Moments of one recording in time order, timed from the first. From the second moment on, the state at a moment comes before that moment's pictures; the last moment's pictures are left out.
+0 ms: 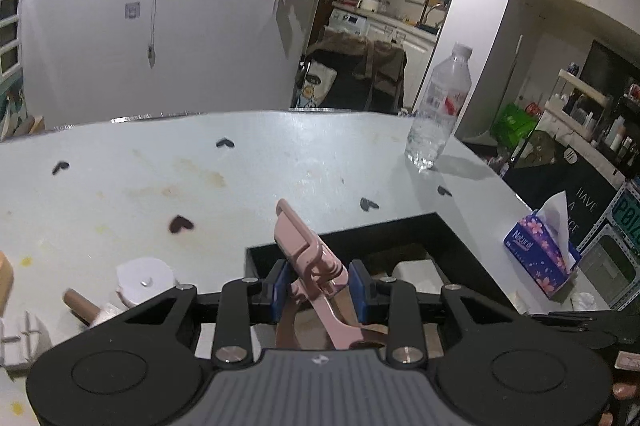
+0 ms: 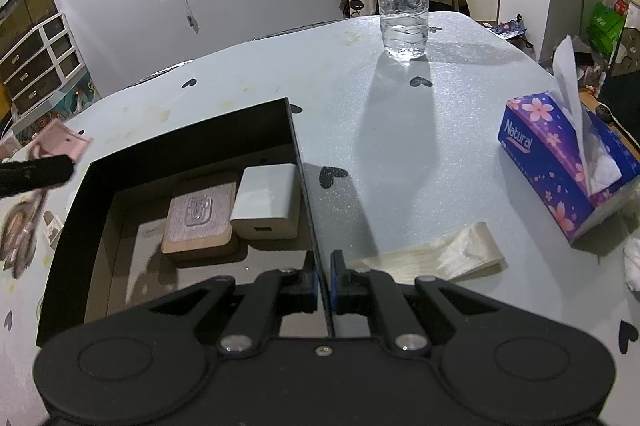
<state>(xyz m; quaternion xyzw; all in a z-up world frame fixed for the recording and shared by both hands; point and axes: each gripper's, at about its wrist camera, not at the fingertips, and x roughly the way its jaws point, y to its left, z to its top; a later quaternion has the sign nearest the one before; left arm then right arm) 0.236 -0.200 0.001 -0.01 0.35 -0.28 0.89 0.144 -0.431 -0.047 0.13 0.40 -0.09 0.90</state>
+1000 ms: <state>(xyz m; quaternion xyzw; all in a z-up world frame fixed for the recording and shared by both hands) 0.235 -0.215 -0.009 0.00 0.37 -0.25 0.89 0.146 -0.431 -0.047 0.13 0.41 -0.09 0.90</state>
